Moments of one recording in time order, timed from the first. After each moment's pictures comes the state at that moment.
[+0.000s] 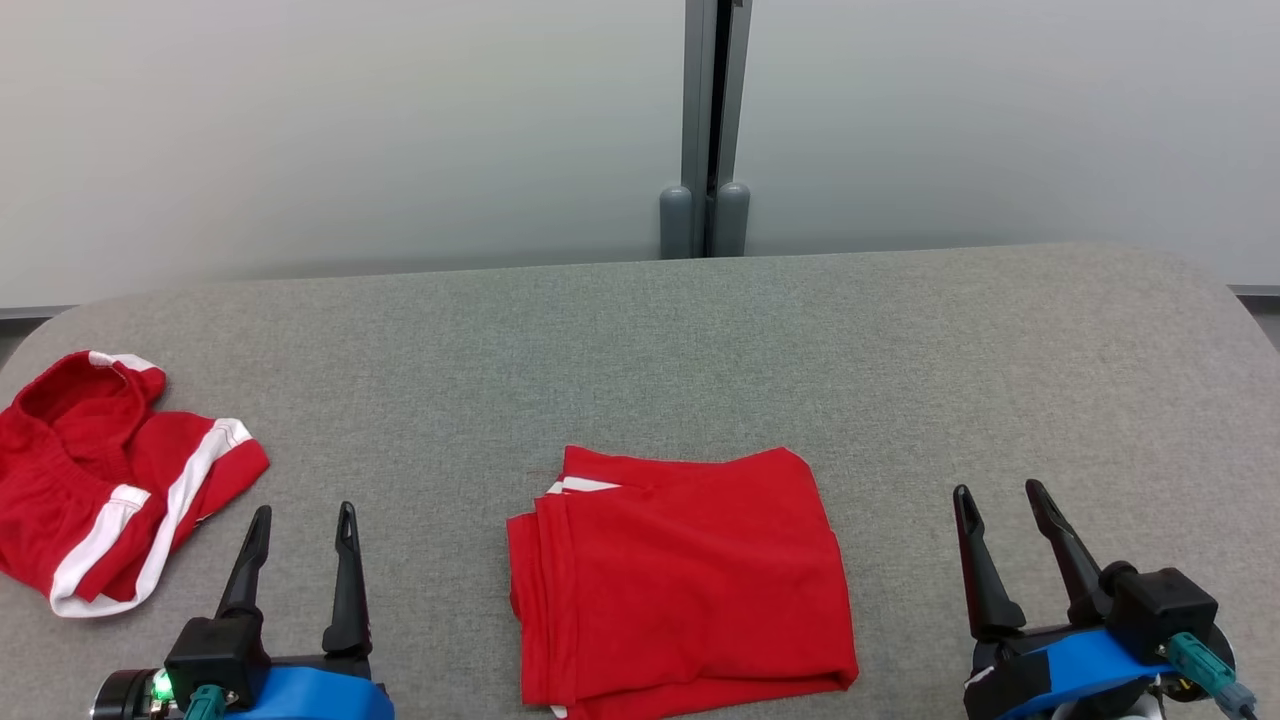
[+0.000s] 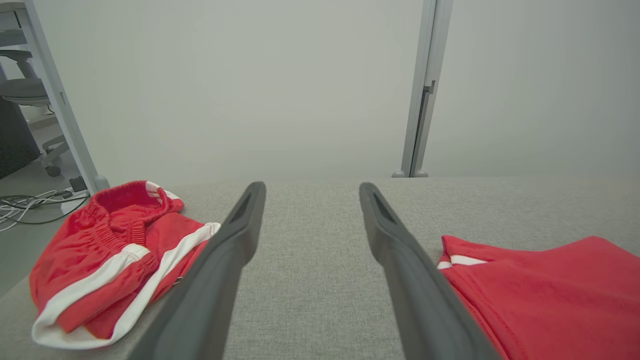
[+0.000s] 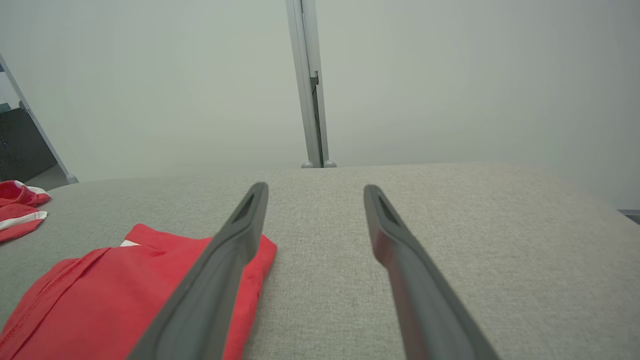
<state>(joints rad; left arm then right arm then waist) 0.00 0.06 0.05 0.25 -0.04 -0.11 -0.26 -0.05 -0.06 0.01 0.26 0.17 0.13 -0.26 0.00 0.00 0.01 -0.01</state>
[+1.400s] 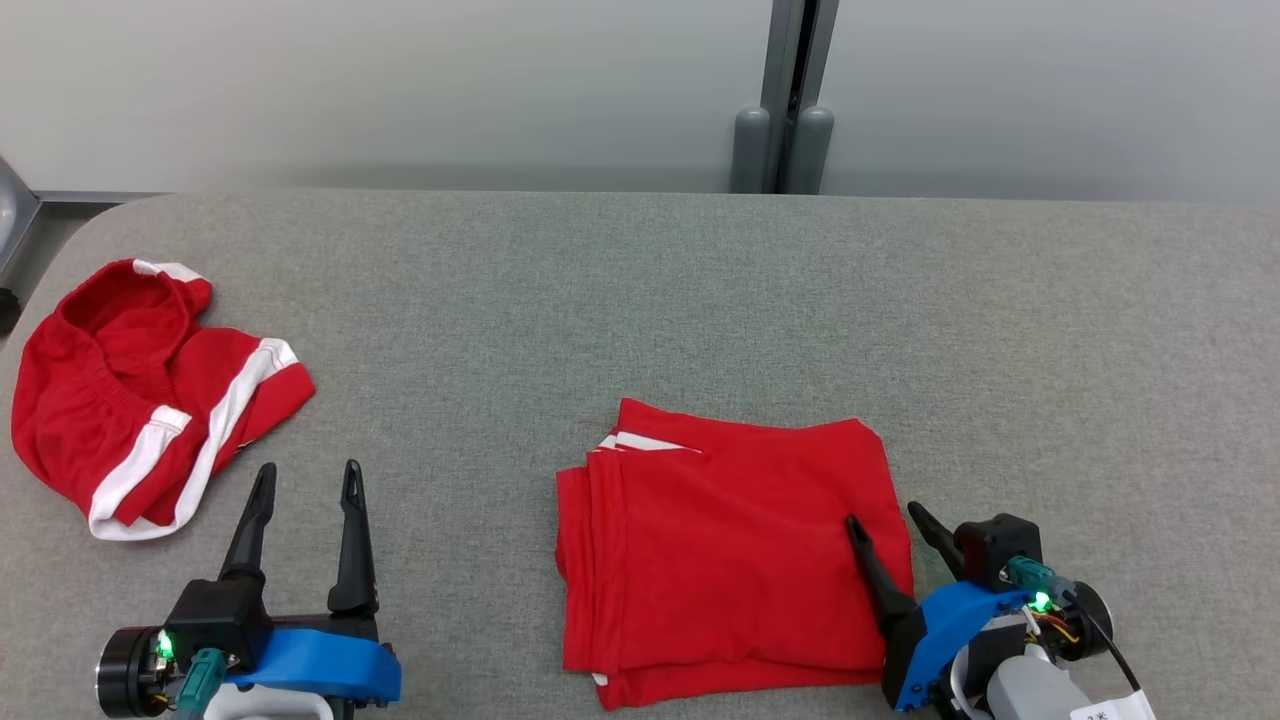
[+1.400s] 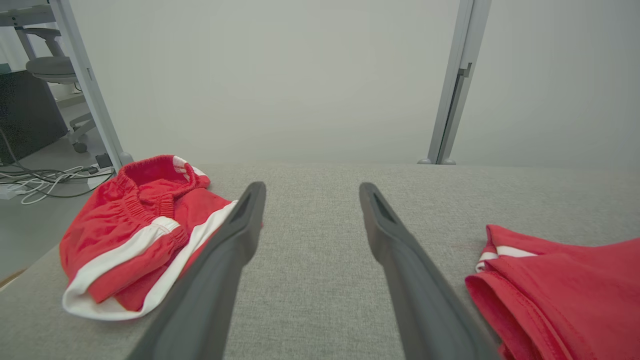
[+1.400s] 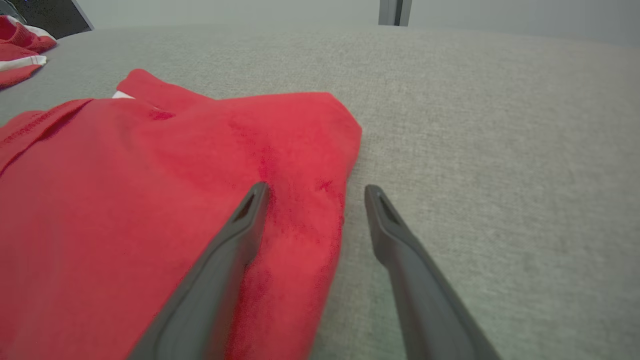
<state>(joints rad) -0.05 0.06 0.04 0.25 -0.06 -0.11 -0.26 -0.36 -0.05 0.18 0.83 0.15 0.13 -0.25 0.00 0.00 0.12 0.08</state>
